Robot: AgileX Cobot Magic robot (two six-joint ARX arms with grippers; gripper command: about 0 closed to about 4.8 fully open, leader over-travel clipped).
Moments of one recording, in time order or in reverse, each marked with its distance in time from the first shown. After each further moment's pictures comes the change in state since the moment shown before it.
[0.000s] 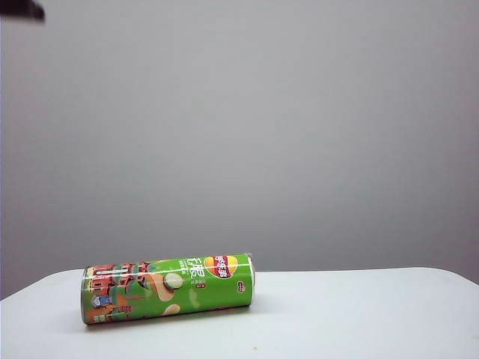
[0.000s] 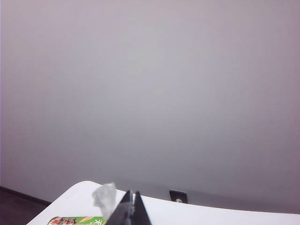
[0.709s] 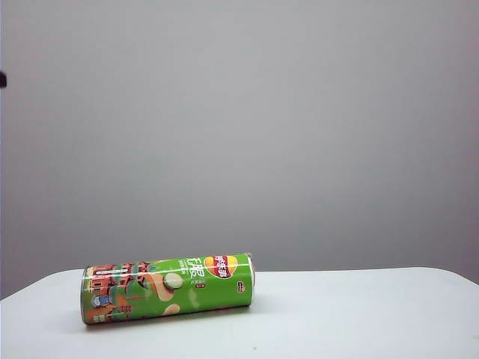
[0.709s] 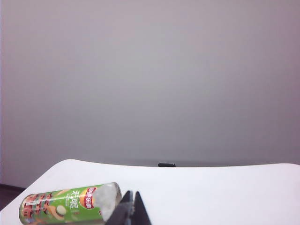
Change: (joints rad) left arm 0.095 -0.261 -0.269 0.047 -0.031 -0.130; right arm -0.006 -0.019 -0.227 0.111 0.051 0.026
